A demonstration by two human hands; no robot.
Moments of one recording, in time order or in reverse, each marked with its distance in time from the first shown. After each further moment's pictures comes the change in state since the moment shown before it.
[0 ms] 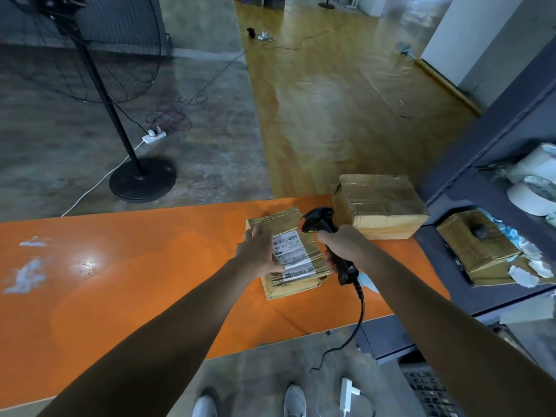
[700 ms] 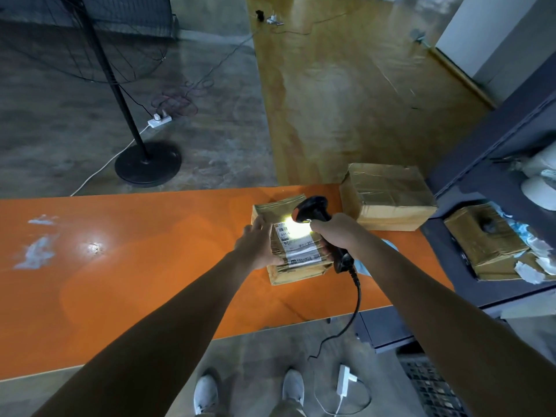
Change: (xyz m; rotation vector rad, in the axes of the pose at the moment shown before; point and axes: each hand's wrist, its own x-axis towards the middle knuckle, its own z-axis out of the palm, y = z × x) left_hand -0.006 -0.017 0.014 -0.154 -0.040 -0.106; right_hand 0.005 -0.010 0.021 -0.085 -0.026 0.015
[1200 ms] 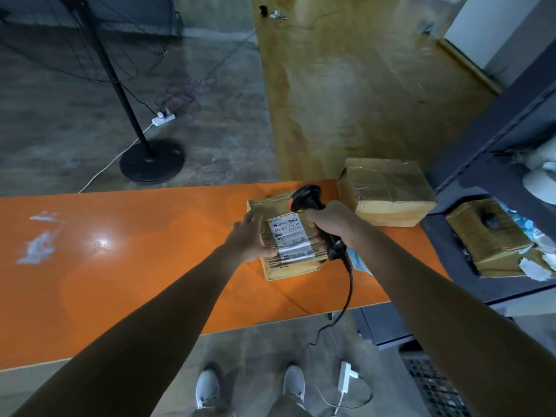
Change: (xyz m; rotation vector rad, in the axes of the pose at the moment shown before) left_hand 0.019 -0.008 0.015 -0.030 0.034 -0.052; right_hand 0.009 -0.001 -0.013 -0.027 0.006 -0.053
